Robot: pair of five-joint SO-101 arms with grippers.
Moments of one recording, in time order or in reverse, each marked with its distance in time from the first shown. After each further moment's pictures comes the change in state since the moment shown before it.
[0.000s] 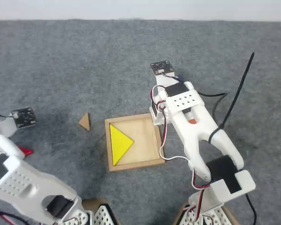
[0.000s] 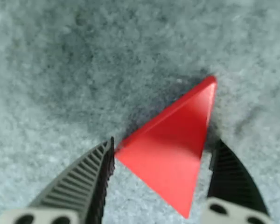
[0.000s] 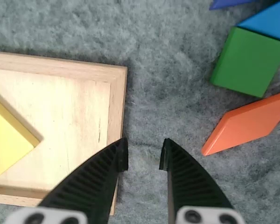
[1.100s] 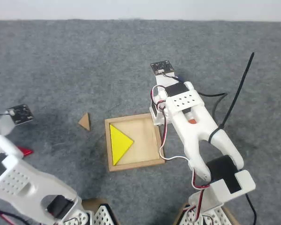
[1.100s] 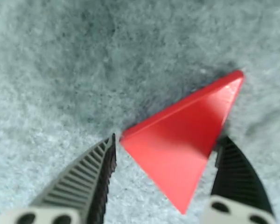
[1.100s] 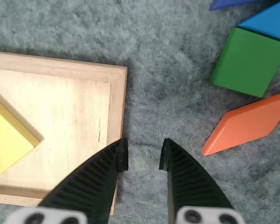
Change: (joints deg) left arm -0.1 3.8 -1.9 -1.8 6.2; right arm 0.0 0.0 0.0 0.0 0.0
